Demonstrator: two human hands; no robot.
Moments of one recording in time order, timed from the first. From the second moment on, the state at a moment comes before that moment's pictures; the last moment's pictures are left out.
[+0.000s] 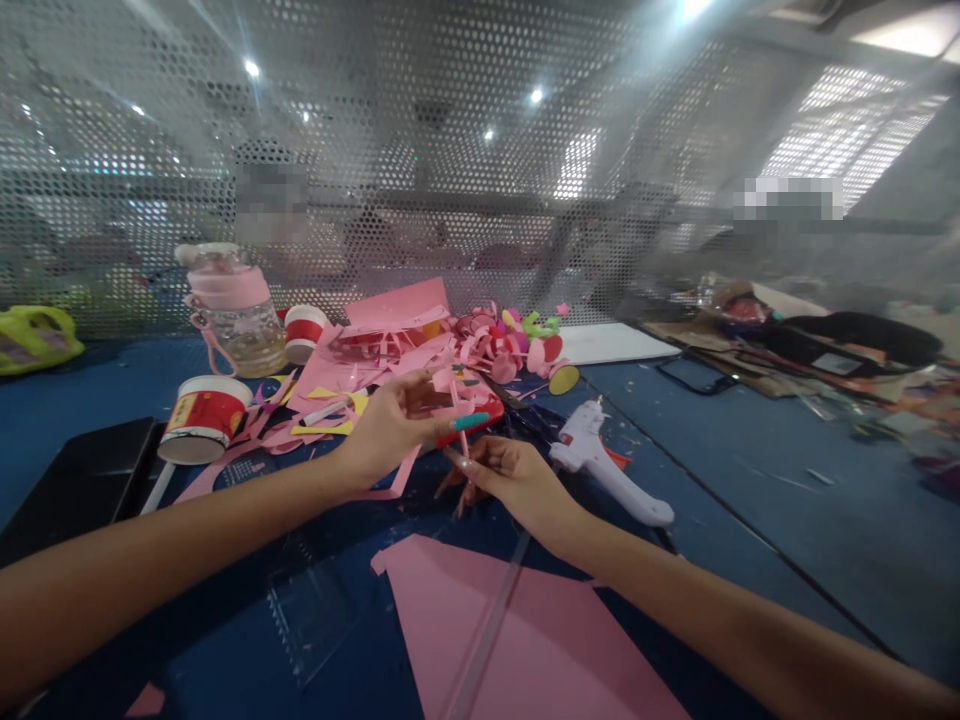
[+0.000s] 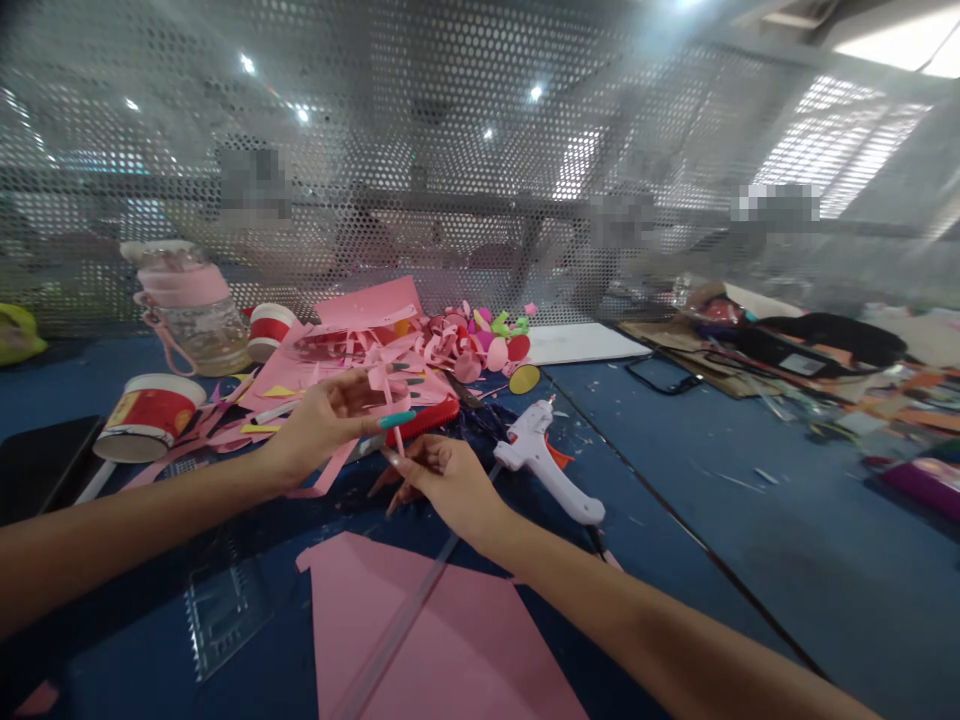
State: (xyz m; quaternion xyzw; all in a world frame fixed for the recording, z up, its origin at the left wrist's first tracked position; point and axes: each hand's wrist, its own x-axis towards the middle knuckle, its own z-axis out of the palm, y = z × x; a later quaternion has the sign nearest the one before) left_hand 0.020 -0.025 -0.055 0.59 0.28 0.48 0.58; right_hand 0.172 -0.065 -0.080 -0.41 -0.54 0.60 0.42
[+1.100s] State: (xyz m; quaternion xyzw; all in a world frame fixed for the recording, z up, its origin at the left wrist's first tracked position) left_hand 0.016 -0.010 -0.063 0.46 0.21 0.56 0.66; right_hand 0.177 -0.062 -0.084 -0.41 -0.57 0.59 0.40
